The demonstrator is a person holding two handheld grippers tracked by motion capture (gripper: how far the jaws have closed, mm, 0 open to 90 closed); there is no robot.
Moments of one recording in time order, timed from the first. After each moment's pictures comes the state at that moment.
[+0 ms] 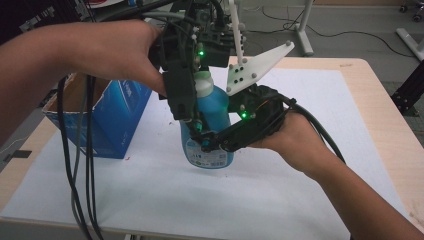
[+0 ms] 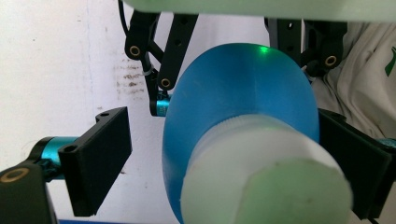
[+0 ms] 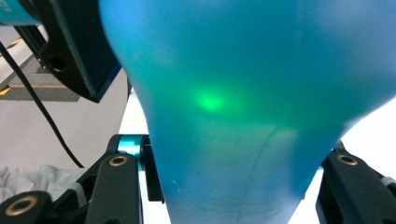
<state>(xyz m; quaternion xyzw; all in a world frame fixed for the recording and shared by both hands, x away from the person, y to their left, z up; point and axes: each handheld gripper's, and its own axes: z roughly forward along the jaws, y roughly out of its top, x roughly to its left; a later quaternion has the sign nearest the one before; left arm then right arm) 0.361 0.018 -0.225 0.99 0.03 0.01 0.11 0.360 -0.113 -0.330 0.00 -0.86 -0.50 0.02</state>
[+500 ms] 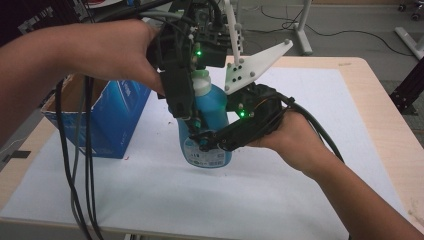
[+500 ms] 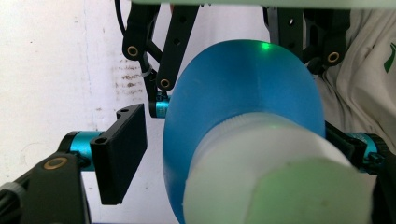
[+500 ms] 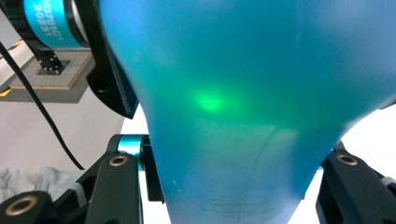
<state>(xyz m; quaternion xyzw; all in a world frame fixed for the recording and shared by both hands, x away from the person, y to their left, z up) 0.361 0.019 -0.225 0.99 0.02 0.00 0.11 0.359 -0.113 -0.329 0.01 -0.86 -0.51 0.02</state>
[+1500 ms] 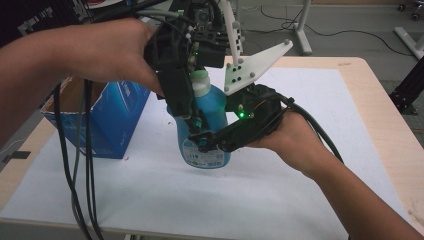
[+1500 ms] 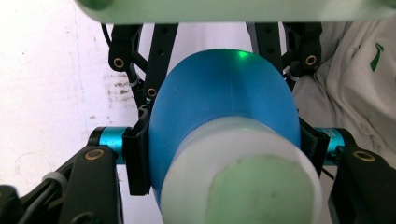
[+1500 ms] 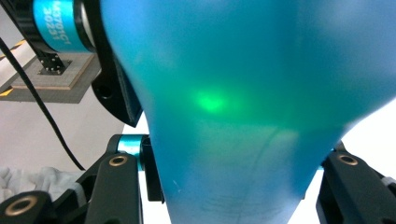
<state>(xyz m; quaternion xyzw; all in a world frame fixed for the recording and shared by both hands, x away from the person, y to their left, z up) 0.355 0.019 -0.219 0.99 0.01 -0.01 0.12 0.358 -0.113 -0.328 0.01 -0.86 -0.51 0.02</state>
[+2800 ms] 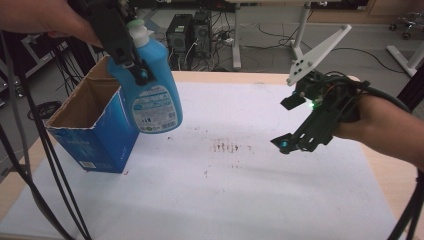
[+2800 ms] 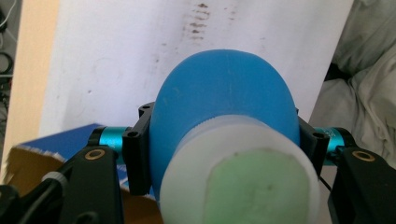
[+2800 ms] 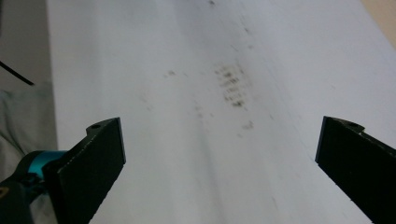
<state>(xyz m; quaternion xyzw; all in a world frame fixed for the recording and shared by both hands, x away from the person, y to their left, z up) 0.377 0.099 -0.142 0.98 0.16 0.06 0.10 0.390 -0.207 -0.283 -0.12 -0.94 -0.31 -0.05</state>
